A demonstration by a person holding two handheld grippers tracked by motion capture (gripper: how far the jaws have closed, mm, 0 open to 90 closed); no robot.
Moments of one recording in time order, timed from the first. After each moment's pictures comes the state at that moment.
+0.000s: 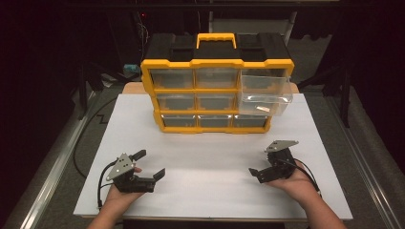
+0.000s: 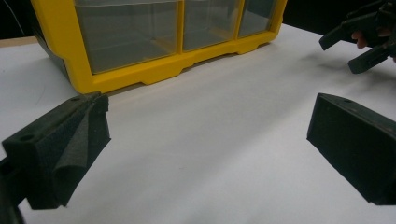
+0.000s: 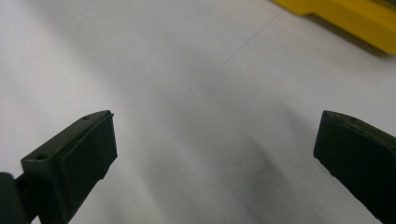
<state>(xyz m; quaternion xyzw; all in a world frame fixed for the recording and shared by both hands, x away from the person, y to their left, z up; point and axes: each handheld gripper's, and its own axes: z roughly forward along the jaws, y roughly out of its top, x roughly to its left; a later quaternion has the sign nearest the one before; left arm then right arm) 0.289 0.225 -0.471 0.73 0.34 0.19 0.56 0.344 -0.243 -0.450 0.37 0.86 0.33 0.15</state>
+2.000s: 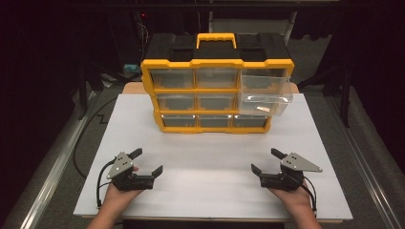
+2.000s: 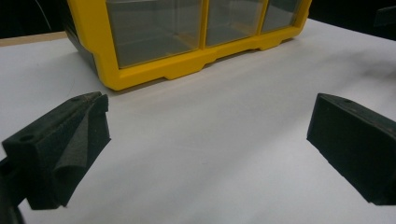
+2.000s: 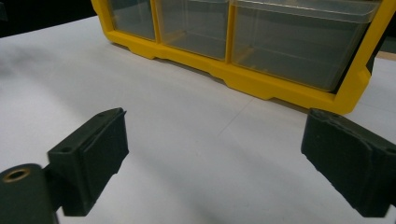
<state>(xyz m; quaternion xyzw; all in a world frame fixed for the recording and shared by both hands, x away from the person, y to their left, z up) 0.290 0.227 -0.471 0.74 0.36 0.21 0.53 0.301 -0.255 -0.458 0.37 0.74 0.50 0.26</state>
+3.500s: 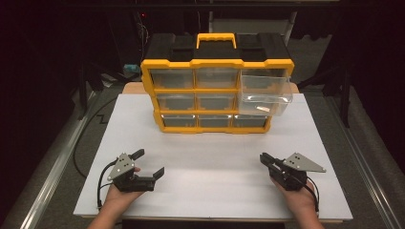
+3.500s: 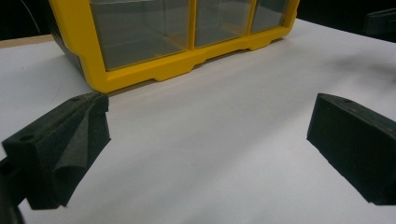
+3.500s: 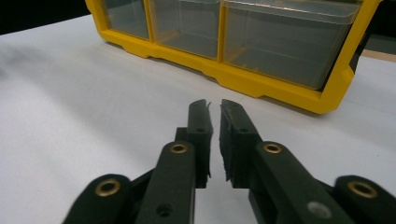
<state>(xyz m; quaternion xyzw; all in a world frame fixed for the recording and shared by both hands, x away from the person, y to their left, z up) 0.289 0.224 -0.471 0.74 0.35 0.21 0.54 0.299 -0.261 -0.454 0.37 0.74 0.50 0.26</state>
